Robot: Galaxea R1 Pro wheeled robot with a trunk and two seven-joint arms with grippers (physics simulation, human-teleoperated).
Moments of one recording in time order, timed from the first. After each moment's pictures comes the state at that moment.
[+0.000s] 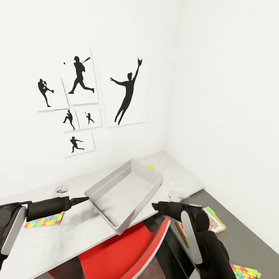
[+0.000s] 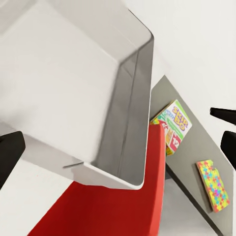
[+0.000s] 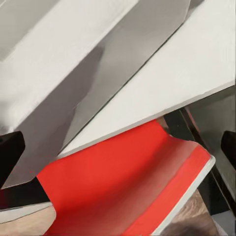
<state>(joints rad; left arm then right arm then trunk) -0.38 0.34 0.23 -1.42 0.28 1.04 -0.95 -0.35 0.17 0.06 -1.53 -0.14 1.00 0.00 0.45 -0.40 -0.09</state>
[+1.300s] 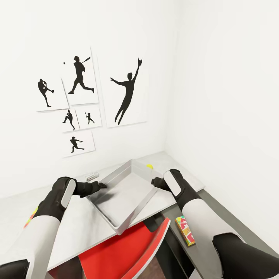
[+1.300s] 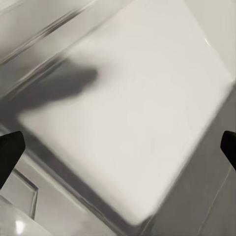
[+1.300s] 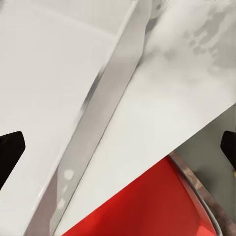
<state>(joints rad) -0.80 0.07 0.16 -0.87 0.26 1.02 -0.19 -0.96 0.17 0.08 -0.62 -0.59 0.75 -0.49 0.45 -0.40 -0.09</state>
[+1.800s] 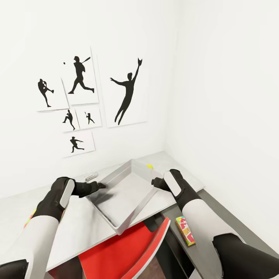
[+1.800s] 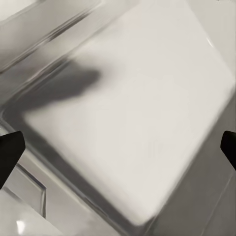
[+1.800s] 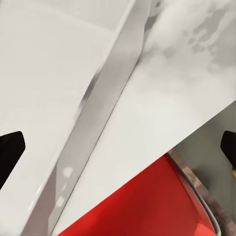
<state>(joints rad) -0.80 0.08 0.17 -0.87 0.26 1.02 -0.19 -0.95 0.17 0.08 -0.63 -0.60 0.76 -0.49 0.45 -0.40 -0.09</state>
